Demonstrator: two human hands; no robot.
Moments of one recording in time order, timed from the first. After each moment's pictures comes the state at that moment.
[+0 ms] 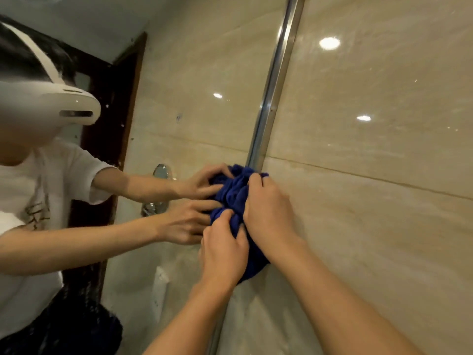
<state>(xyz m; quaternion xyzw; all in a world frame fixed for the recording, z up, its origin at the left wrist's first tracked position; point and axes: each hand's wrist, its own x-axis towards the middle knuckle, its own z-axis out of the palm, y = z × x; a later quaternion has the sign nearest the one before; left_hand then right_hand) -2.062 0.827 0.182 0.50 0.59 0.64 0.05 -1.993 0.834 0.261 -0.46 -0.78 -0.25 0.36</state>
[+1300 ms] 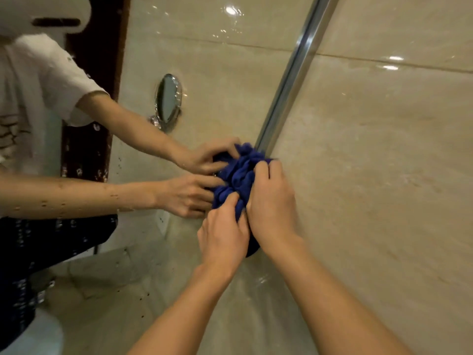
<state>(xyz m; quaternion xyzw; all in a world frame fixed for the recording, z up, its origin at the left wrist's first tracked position) -2.059 0.803 0.060 0.49 0.66 0.54 0.16 -2.000 0.844 0.112 -0.48 -0.75 -0.28 0.35</state>
